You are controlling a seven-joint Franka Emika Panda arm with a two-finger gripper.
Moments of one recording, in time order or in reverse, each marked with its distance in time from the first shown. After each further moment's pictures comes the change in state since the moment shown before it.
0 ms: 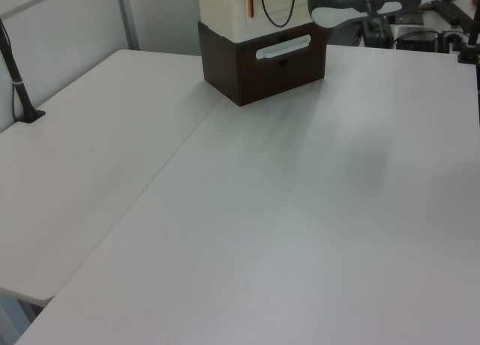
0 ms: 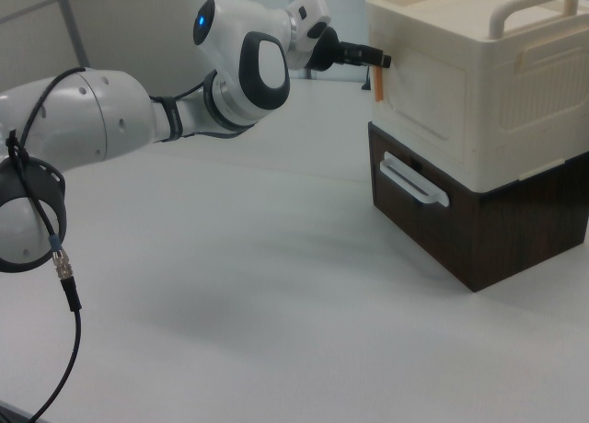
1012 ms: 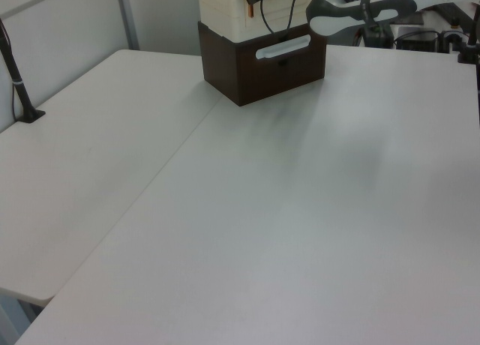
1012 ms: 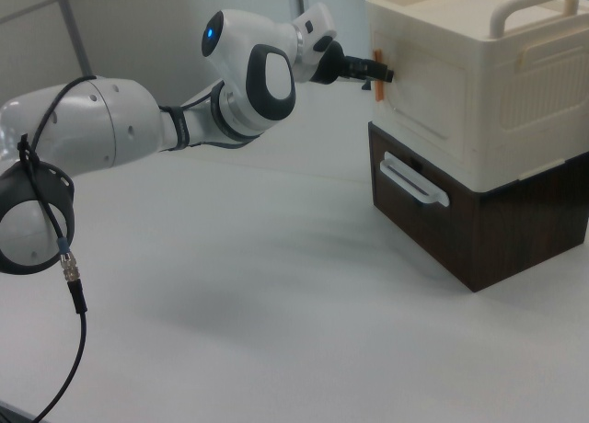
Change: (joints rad) arm -0.005 0.034 -0.003 0.003 -0.004 0.000 0.001
